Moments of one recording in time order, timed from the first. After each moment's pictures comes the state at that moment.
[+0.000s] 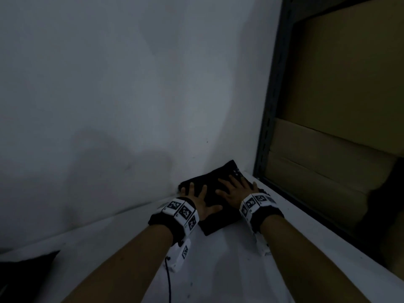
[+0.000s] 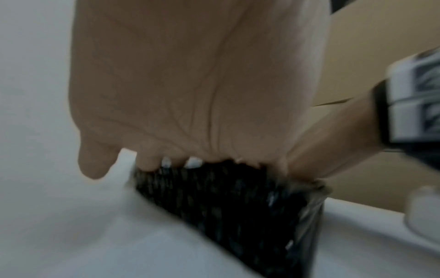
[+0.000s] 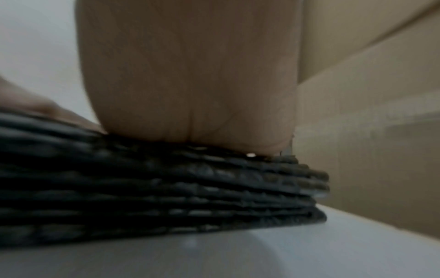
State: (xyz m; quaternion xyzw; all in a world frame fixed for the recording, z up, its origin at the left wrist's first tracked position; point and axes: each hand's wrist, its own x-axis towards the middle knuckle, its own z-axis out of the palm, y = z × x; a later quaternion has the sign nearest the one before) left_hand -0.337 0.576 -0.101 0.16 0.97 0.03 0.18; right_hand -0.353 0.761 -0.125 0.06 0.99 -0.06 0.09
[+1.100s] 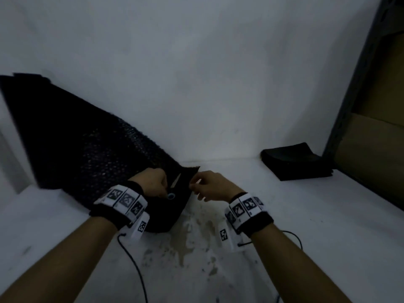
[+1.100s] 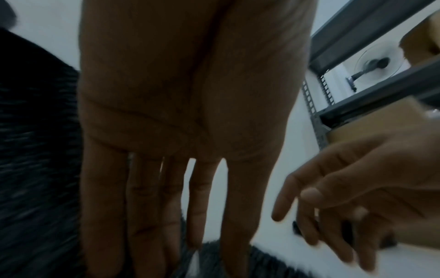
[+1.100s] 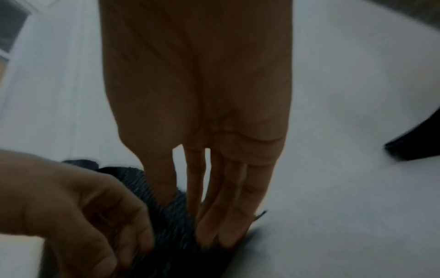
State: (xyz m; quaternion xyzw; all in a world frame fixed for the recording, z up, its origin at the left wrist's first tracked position) left_hand -0.054 0.192 -0.038 0.00 0.99 0.09 0.09; right_hand -0.075 0.410 -0.054 -0.26 0.90 -0.33 0.11
